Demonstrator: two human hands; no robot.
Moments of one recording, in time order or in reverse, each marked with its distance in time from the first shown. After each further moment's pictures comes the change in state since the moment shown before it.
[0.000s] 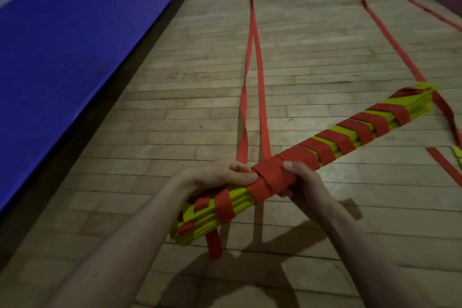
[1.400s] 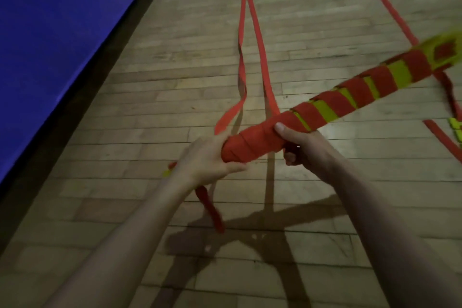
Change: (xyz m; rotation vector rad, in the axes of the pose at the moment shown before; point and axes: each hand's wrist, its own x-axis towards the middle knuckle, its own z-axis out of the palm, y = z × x) left_hand 0.008 -0.025 0.009 0.692 0.583 0.222; right_hand 0.007 -0.029 -0.011 -0.312 0.041 0.051
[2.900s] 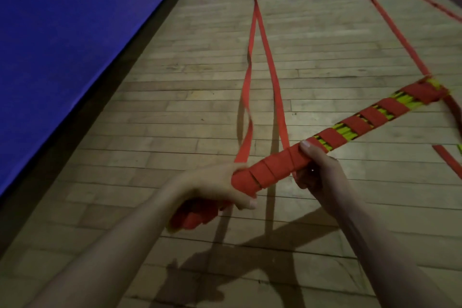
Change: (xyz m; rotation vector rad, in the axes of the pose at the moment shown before) left_hand -0.009 0.001 -0.023 -0.411 -0.622 -0.093; right_hand -0.005 0.016 0.005 0.247 0.137 -0.063
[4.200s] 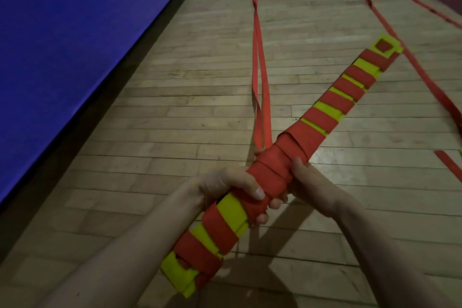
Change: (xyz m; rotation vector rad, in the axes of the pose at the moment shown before) left_hand 0.000 0.025 0.009 -0.459 -0.086 -0.116; right_hand -0.004 -0.007 0.019 -0.191 -0.557 -0.036
